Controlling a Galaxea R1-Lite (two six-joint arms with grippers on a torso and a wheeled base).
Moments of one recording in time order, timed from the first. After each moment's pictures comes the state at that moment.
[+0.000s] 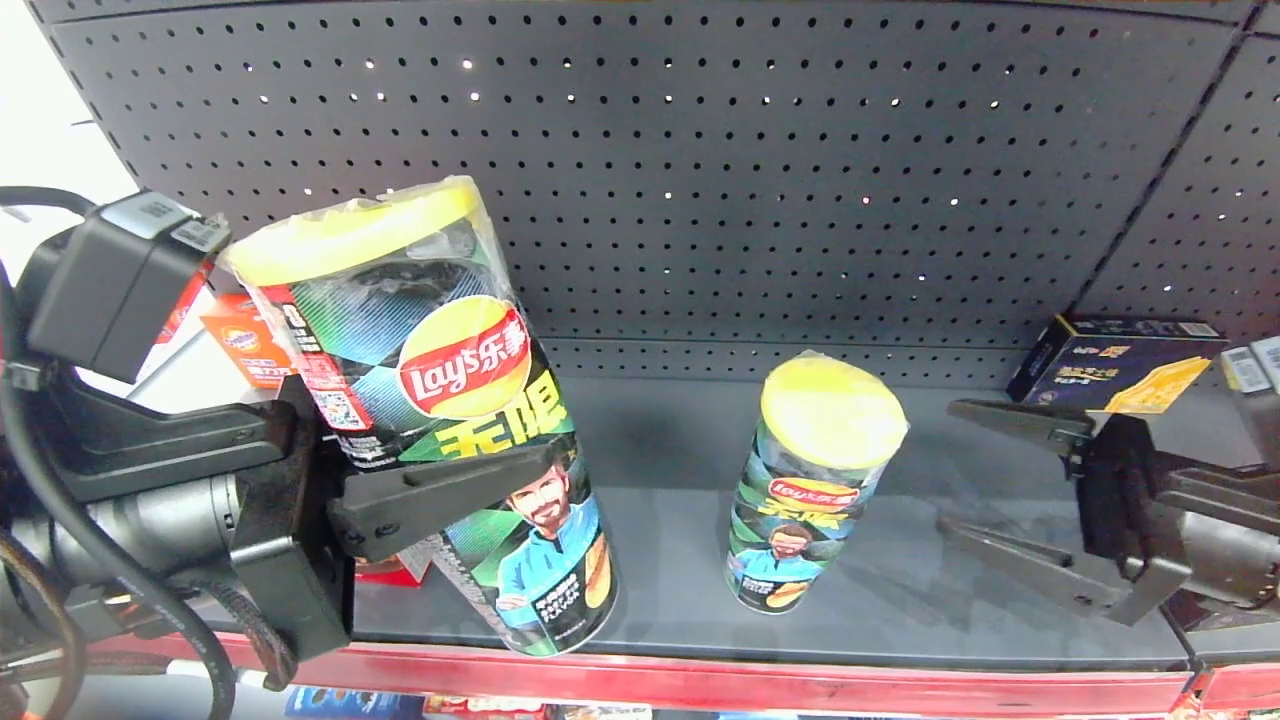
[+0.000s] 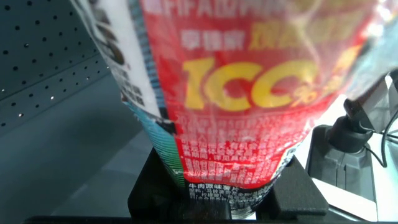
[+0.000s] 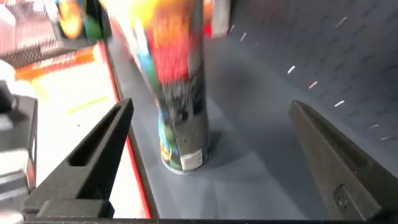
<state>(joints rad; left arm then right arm) -0.52 1.26 -0.64 -0.61 -0.58 -0.04 0.25 1.37 -0.37 -1.10 0.82 -0.13</state>
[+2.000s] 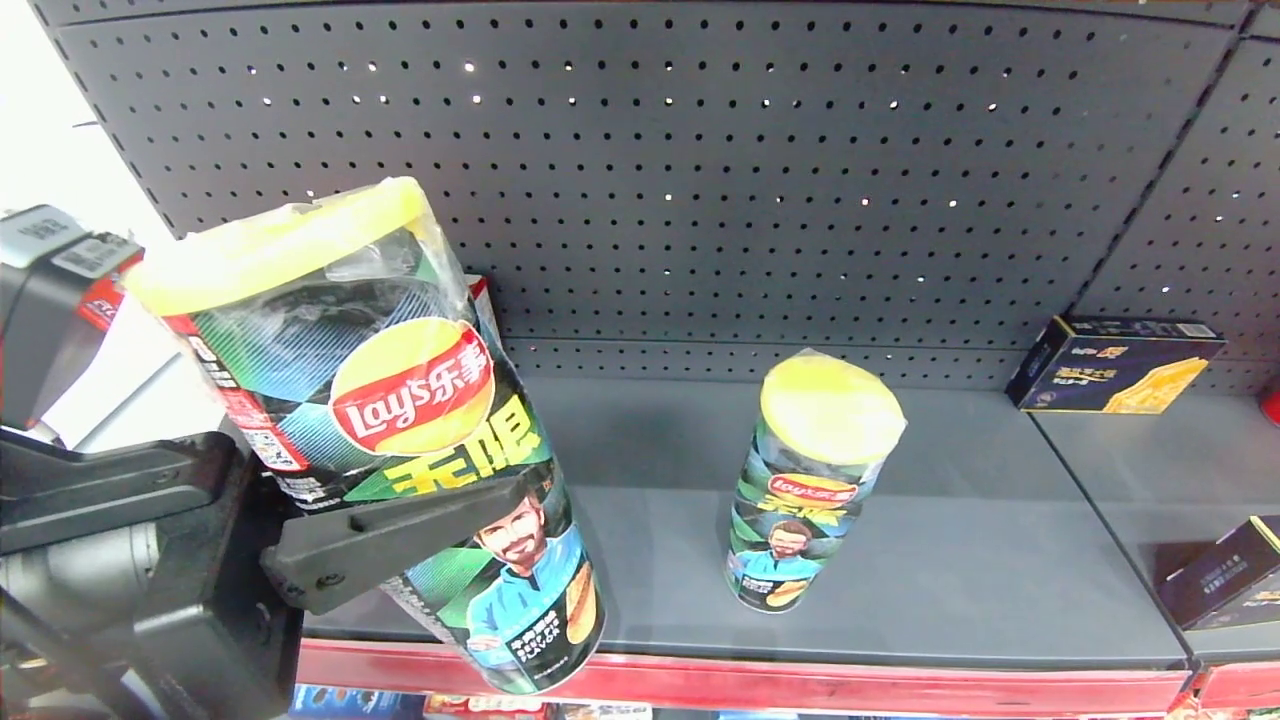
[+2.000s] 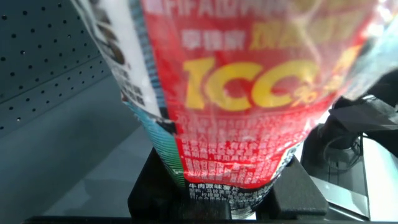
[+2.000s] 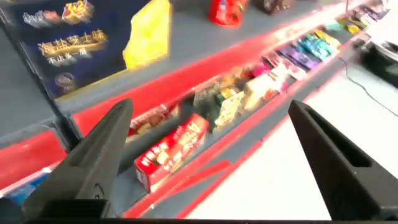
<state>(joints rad) -0.54 1.19 -0.59 -0.61 -0.58 -0.03 -0.78 0.00 -0.01 0.00 0.00 0.00</state>
